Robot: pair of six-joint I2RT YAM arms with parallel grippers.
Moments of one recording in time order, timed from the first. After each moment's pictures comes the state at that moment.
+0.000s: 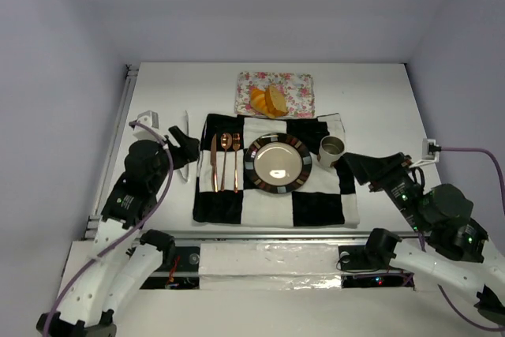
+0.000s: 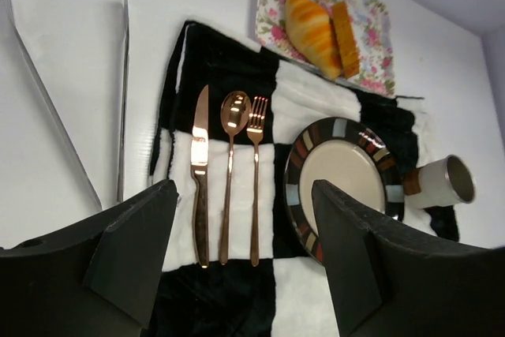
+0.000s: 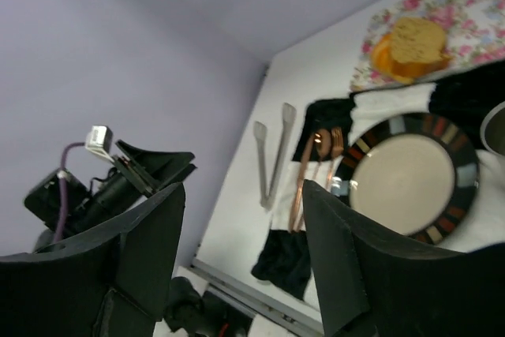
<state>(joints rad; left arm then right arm) -0.33 0.60 0.73 -0.47 -0.13 -0.57 1.00 0.29 0.80 -0.39 0.51 0.81</state>
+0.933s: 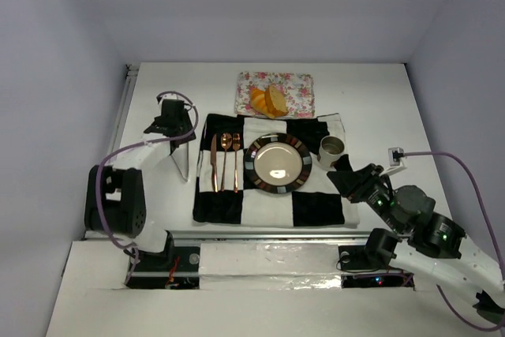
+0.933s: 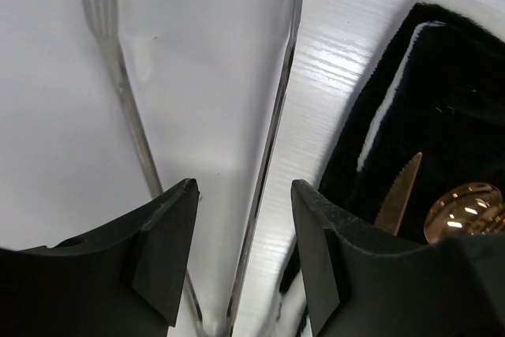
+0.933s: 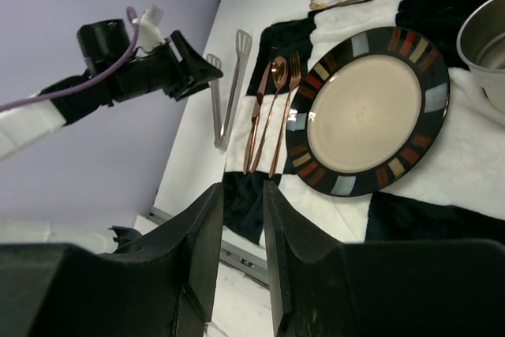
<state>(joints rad) -0.15 1.47 0.89 -0.24 -0.26 -0.38 1.00 0.24 0.60 -0.48 0.48 0.89</state>
